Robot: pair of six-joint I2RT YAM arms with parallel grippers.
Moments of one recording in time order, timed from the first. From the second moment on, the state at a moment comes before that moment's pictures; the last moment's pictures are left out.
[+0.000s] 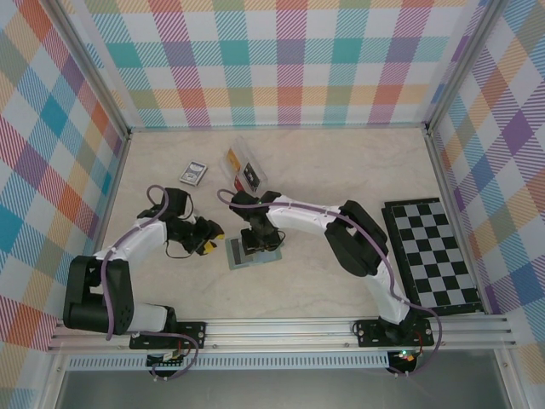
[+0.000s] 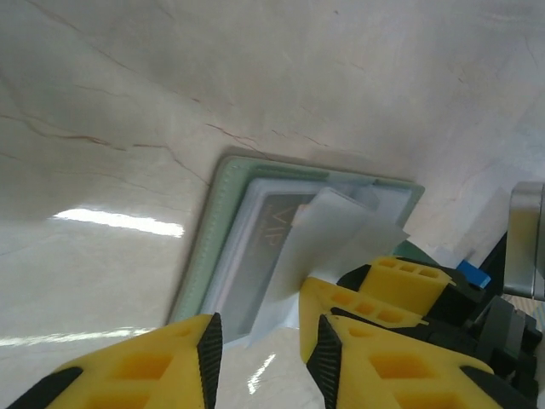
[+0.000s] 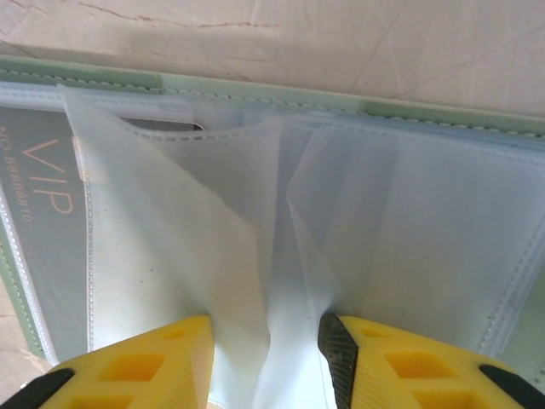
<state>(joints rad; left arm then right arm) -0.16 1.39 0.74 -0.57 0.57 -0.84 0.96 2.16 1.65 -0.90 -0.14 0.64</state>
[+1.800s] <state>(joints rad) -0.30 1.61 0.74 -0.31 0.65 -0.94 0.87 1.97 1.34 -0.56 -0.34 0.74</state>
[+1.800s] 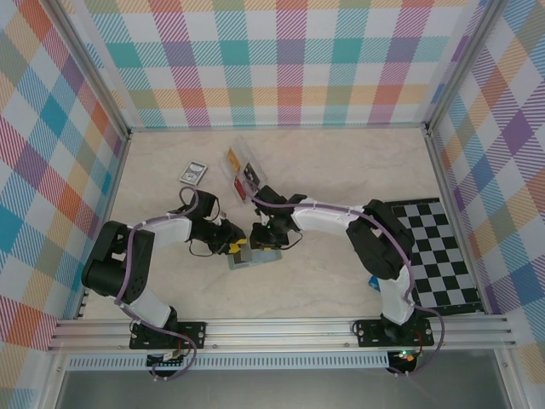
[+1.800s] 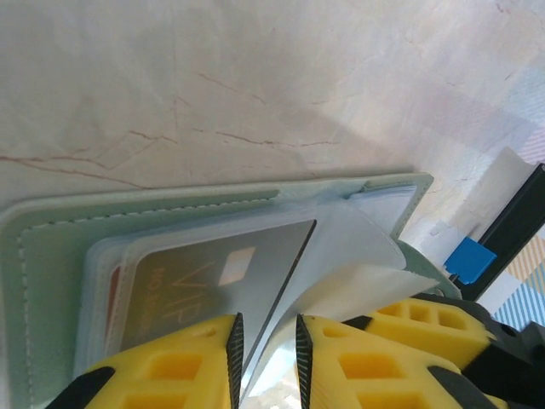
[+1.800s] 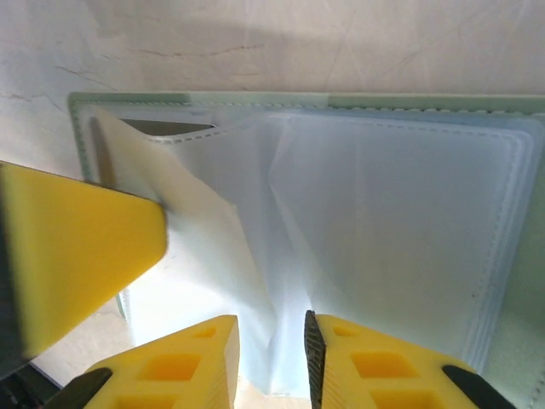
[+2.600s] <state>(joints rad) -0.42 1.61 0.87 -0.22 0.69 -1.03 0.86 1.61 1.22 -0.57 -0.05 0.77</state>
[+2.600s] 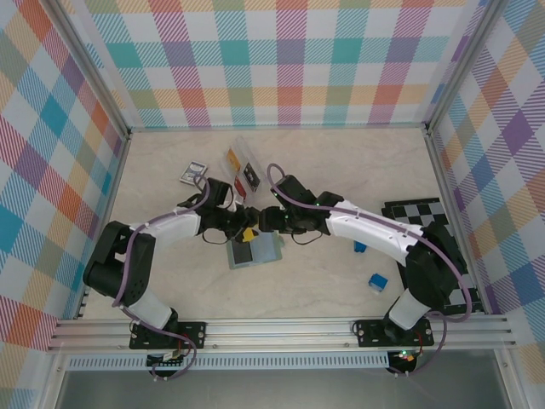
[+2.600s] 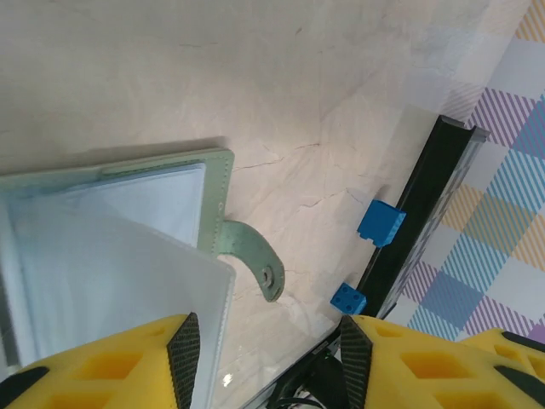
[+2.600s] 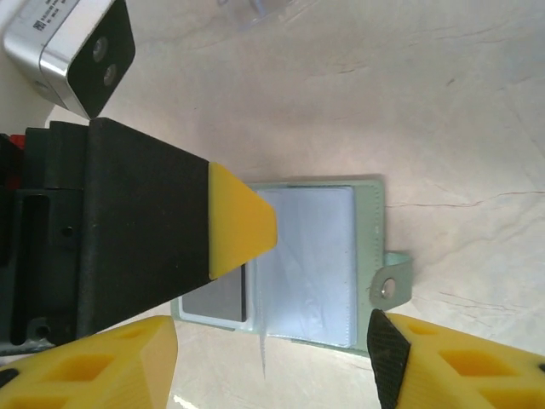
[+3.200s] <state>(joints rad) -0.29 1.55 0.89 -0.41 0.57 -0.98 0.87 1.71 1.27 -0.57 -0.22 0.71</state>
